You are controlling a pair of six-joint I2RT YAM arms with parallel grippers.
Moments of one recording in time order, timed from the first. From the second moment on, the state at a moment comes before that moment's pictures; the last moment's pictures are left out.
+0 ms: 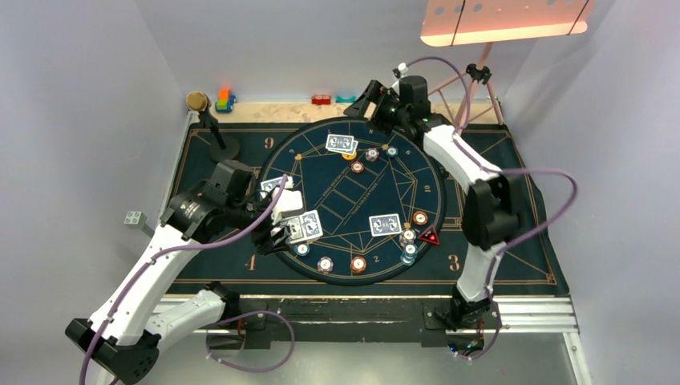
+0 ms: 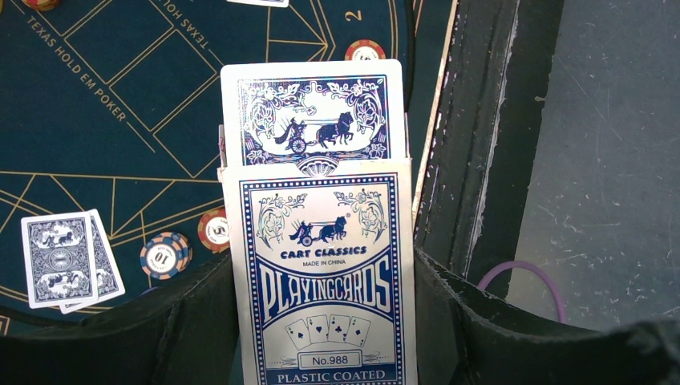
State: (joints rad) left arm -0.50 0.95 1.11 -1.09 0.63 0.61; right arm 0.33 1.99 1.68 -0.17 -0.34 0.80
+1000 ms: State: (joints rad) left arm -0.50 0.95 1.11 -1.09 0.63 0.61; right arm 0.76 1.38 0.95 0.20 -0.70 0.92
